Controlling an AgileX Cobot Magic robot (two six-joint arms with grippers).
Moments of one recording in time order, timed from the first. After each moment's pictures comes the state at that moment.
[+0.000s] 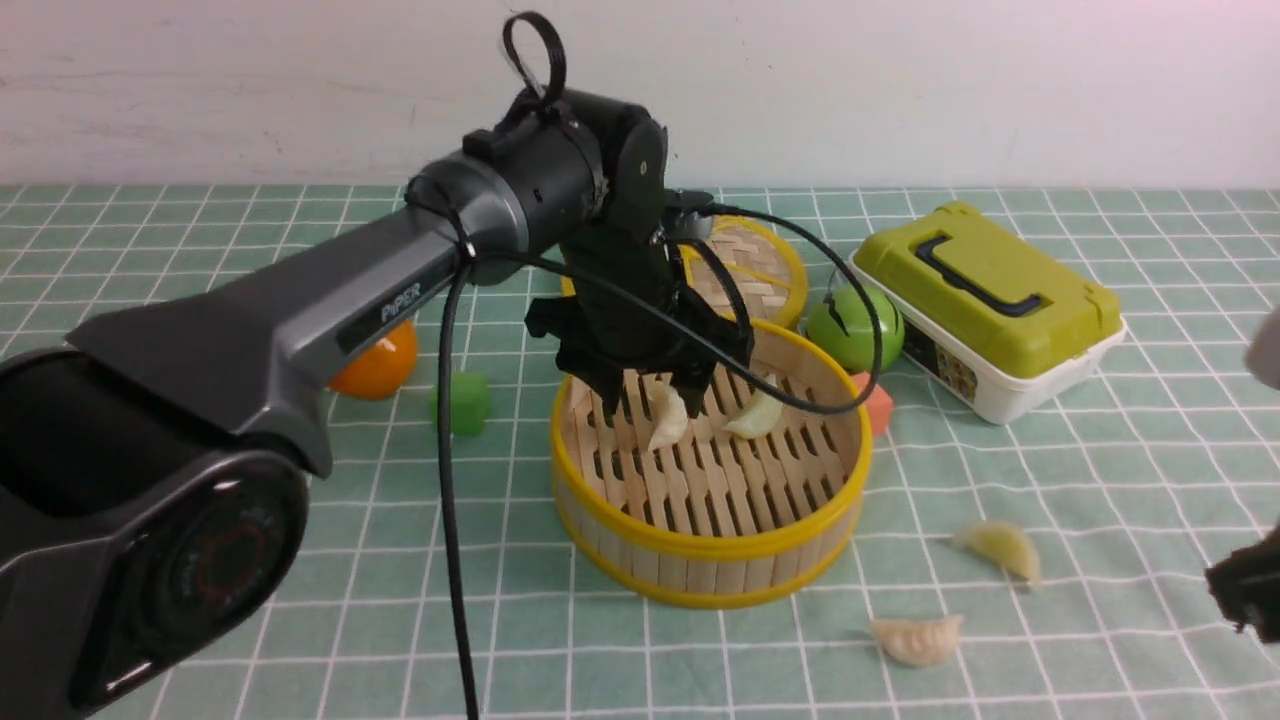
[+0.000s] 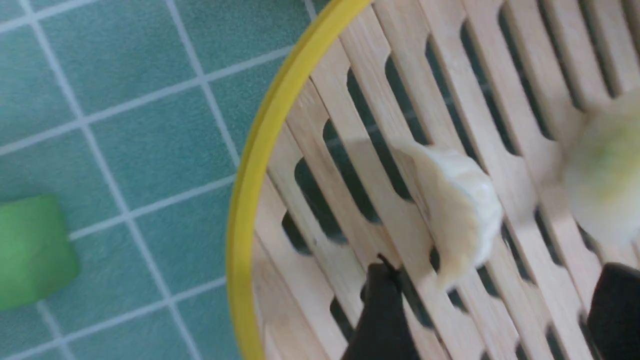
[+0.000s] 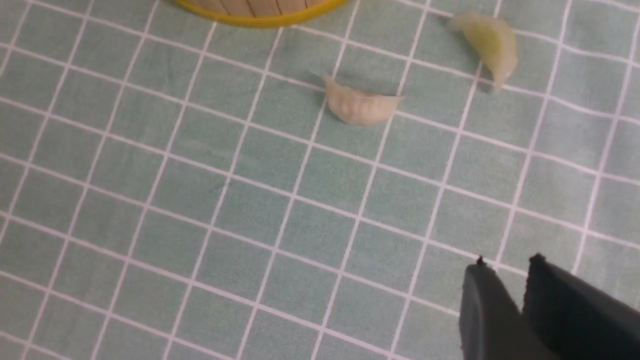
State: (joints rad) right arm 0.23 1.04 -0.94 0.19 1.04 -0.12; left arm -0.53 2.27 -2.18 -0.03 1.16 -0.23
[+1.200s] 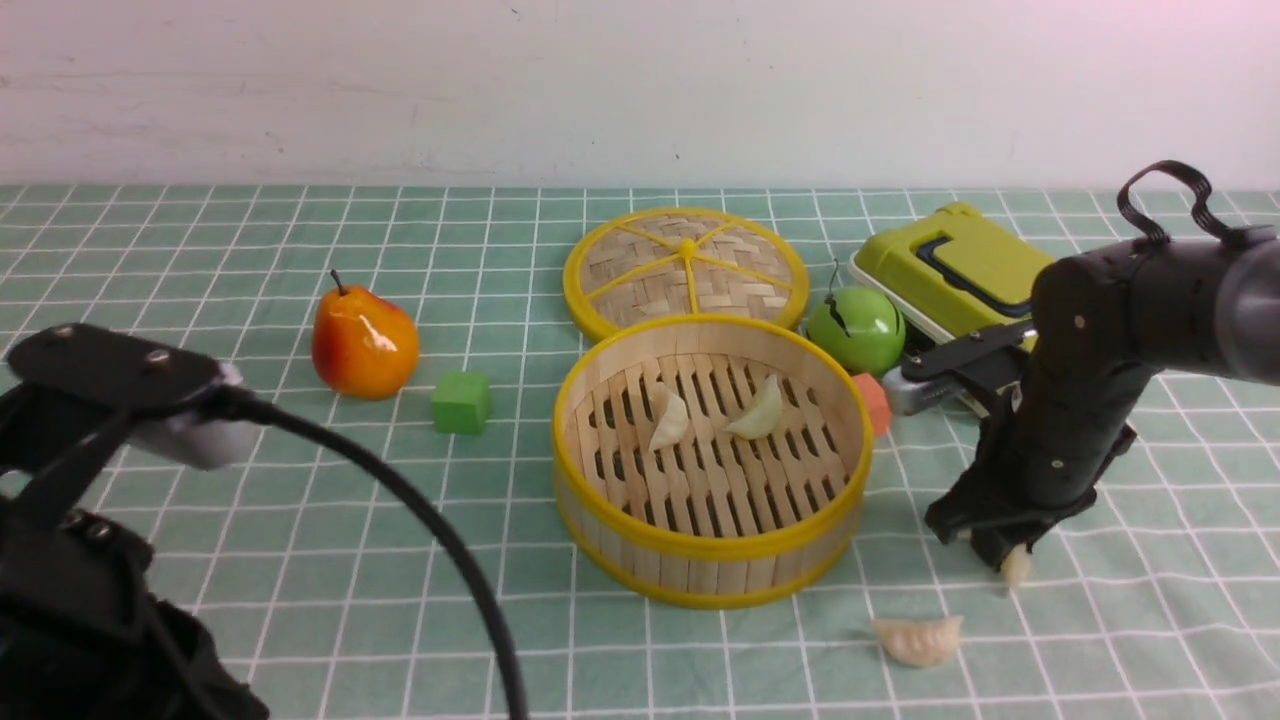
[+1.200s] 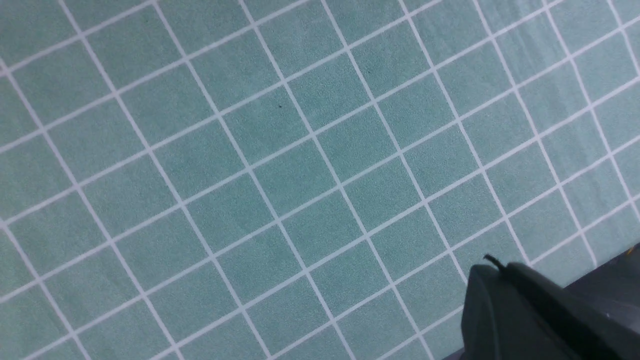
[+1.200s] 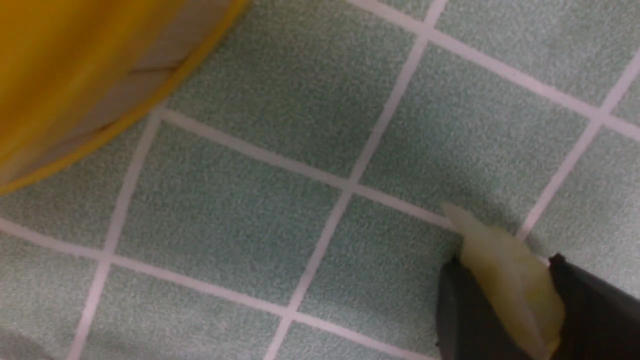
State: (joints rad) right arm 0.23 1.96 -1.32 -0.04 0.82 -0.12; left arm -0.53 0.93 -0.93 -0.13 1.17 -0.10
